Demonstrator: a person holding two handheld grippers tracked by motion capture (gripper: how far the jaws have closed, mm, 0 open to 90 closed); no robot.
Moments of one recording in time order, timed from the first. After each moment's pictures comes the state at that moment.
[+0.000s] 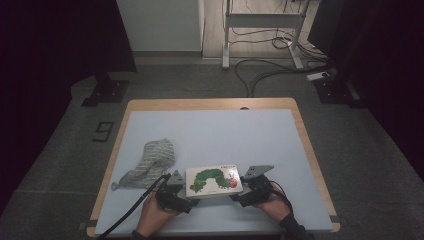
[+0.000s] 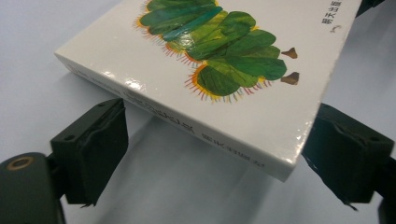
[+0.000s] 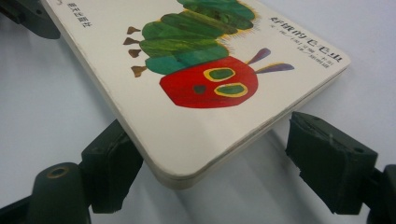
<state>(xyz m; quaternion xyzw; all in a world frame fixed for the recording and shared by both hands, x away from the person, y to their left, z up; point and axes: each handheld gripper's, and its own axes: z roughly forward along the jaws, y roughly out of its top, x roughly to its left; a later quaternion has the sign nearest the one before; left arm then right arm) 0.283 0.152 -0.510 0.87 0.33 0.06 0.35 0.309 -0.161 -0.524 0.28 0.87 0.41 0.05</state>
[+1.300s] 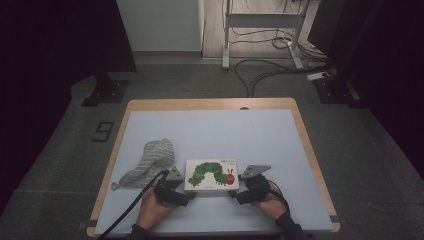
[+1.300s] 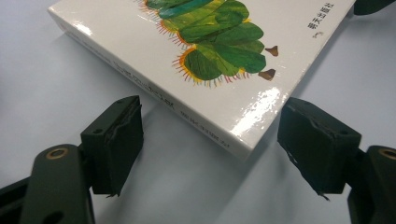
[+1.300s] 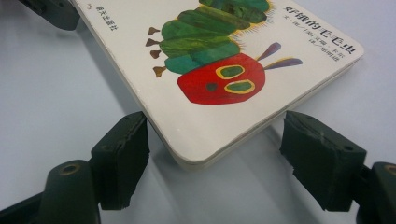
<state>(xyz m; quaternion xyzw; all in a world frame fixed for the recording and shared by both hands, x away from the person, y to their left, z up) 0.305 0.161 -0.518 0.87 0.34 0.08 0.34 0.315 -0.154 -0.530 0.28 0.87 0.40 0.08</state>
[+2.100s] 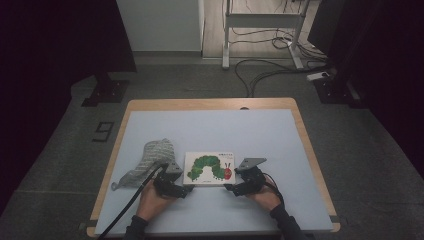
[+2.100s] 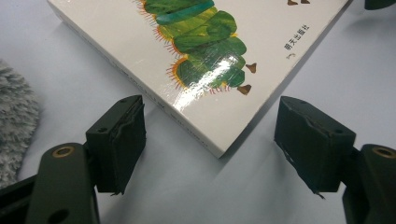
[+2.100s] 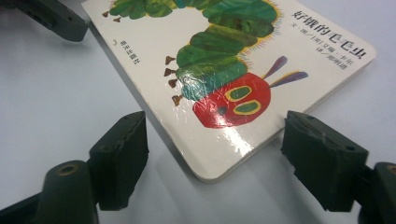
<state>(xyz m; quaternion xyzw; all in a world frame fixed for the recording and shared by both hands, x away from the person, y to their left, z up) 0.323 0.165 -0.517 0.88 0.34 0.09 0.33 0.337 -0.144 -0.529 0.29 0.86 0.41 0.08</state>
